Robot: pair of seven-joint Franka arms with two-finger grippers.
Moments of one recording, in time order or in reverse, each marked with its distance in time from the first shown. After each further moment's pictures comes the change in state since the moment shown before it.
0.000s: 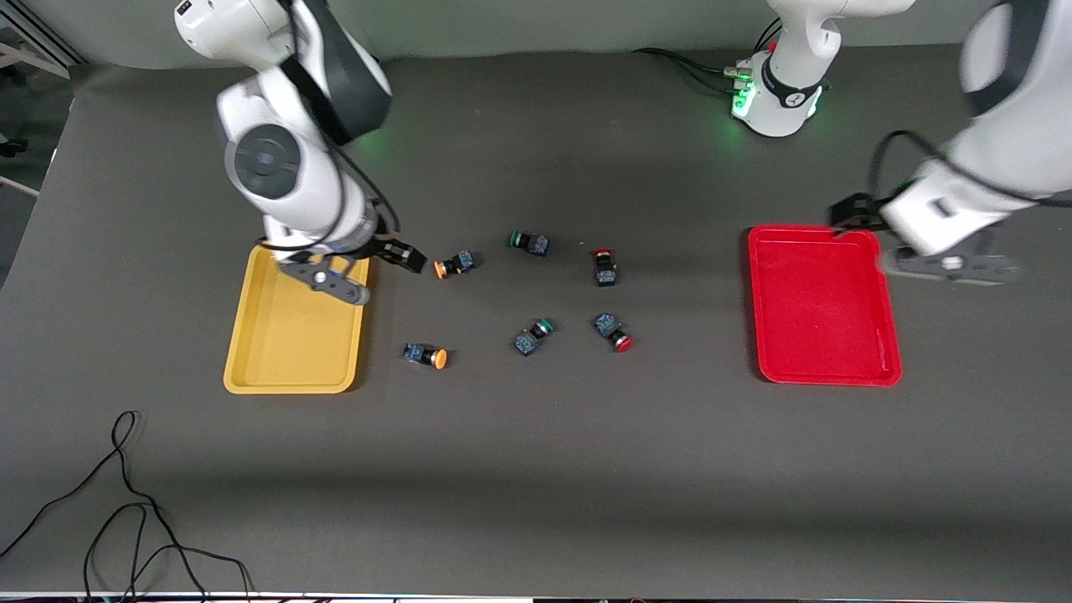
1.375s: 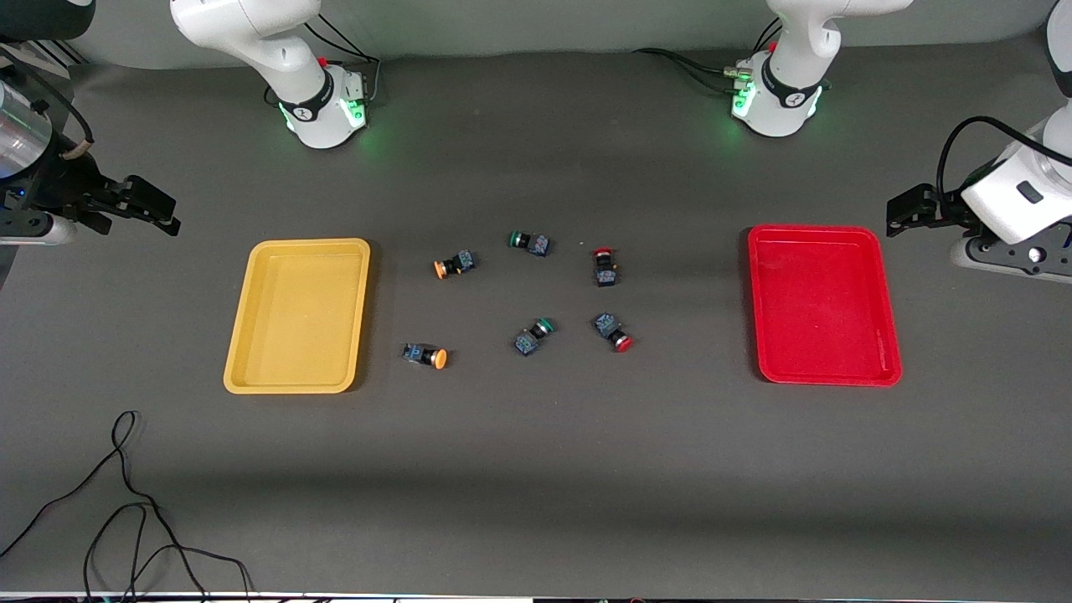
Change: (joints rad) left arm 0.119 -0.004 0.042 0.120 0.049 -0.083 0.234; right arm -0.404 -0.298 -0.031 0.135 -0.197 -0.284 -0.871
